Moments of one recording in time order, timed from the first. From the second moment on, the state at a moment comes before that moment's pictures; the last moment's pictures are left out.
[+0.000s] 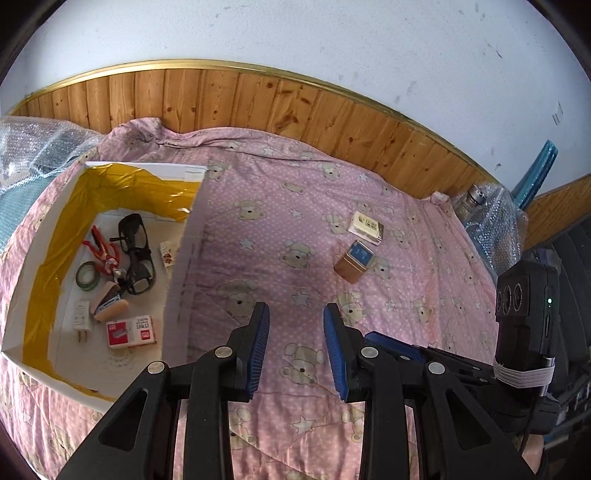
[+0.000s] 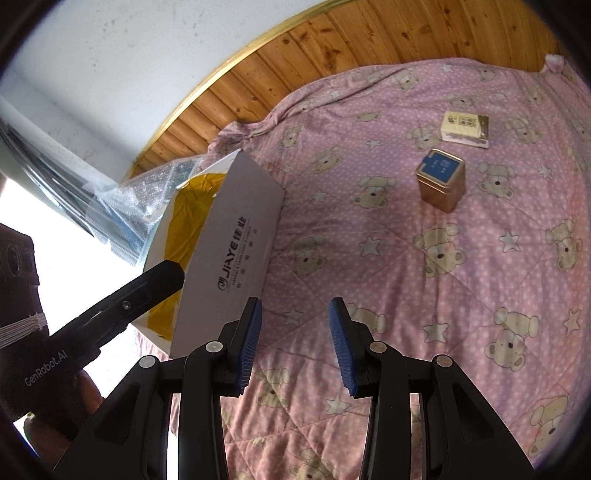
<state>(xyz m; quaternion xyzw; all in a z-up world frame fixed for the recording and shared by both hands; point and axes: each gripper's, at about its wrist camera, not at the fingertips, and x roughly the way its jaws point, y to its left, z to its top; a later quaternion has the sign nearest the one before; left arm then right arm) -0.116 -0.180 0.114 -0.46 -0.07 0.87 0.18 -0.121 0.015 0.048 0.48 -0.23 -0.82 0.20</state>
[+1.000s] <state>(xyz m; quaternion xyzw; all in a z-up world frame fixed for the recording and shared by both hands) -0.215 -0.019 0.021 -0.51 0.00 0.82 0.26 -0.221 0.169 -0.005 0.49 -0.28 -0.82 0.10</state>
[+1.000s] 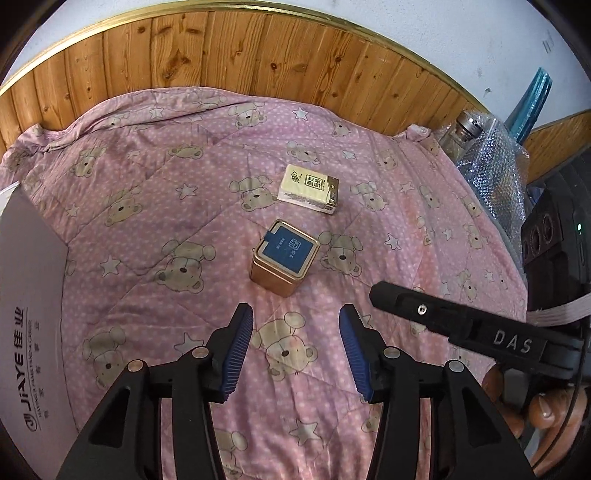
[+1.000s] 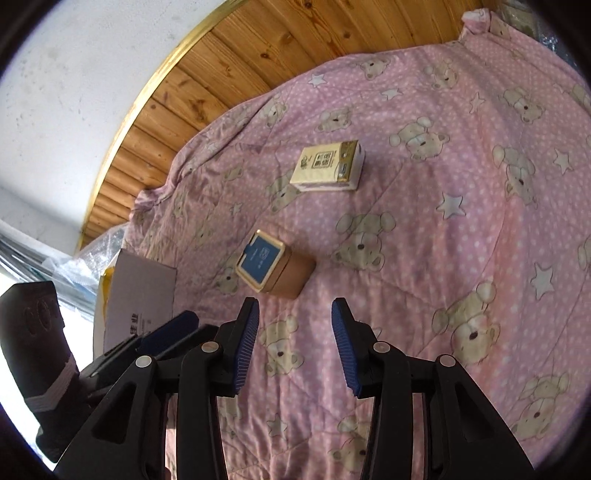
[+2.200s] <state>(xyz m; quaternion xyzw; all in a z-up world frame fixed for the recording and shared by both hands) -0.315 -0.027 -0.033 -0.51 -0.08 0.83 0.23 -0.337 0.152 -0.041 0.49 -0.17 -0.84 0.18</state>
